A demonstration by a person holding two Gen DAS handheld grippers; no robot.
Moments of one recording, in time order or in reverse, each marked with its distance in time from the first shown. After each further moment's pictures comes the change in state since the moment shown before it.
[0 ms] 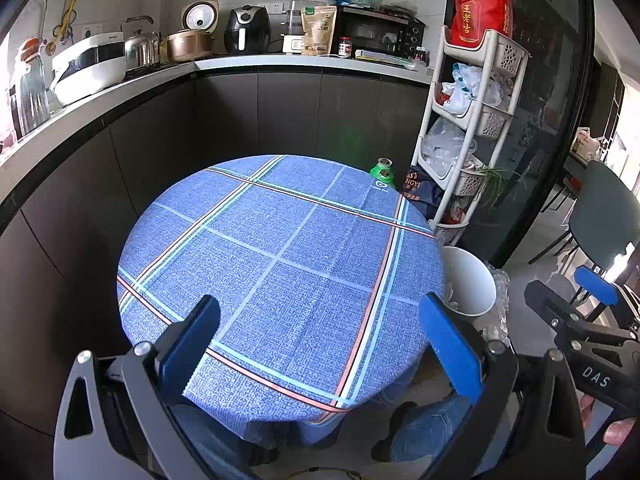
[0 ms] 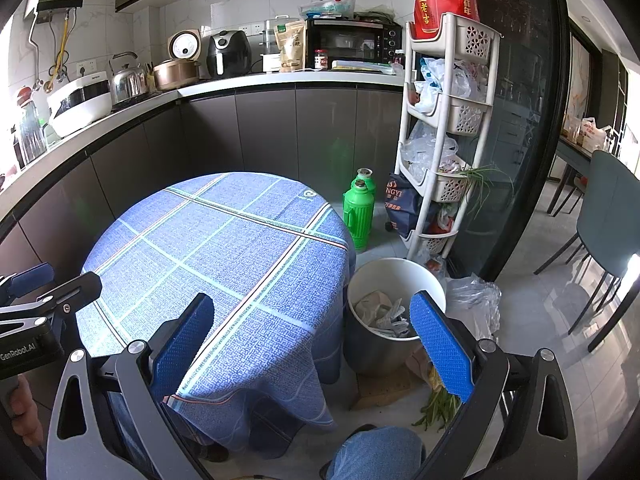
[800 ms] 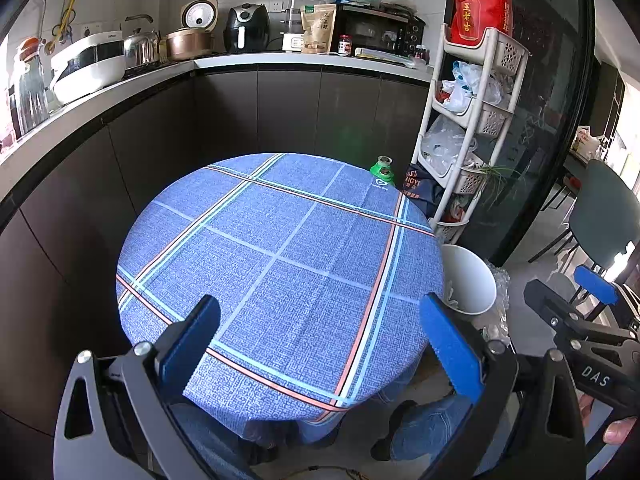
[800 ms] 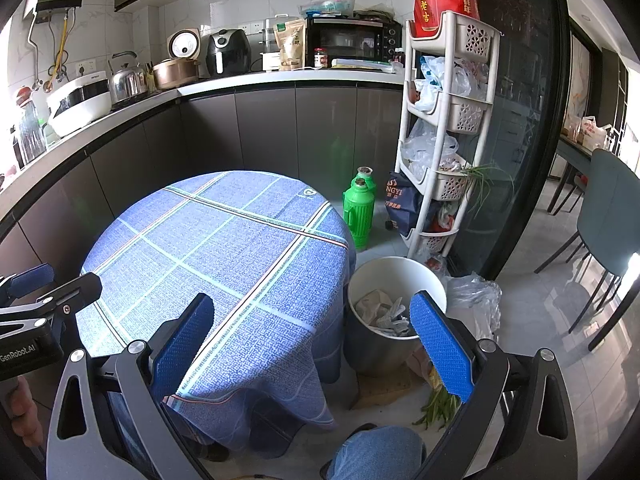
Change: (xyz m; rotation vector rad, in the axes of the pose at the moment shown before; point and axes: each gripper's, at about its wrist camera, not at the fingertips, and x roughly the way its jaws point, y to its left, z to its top) left arm -0.001 -0.003 -0.002 0.001 0.004 -0.002; right arm 0.000 -0.002 0.000 0.000 0.001 0.001
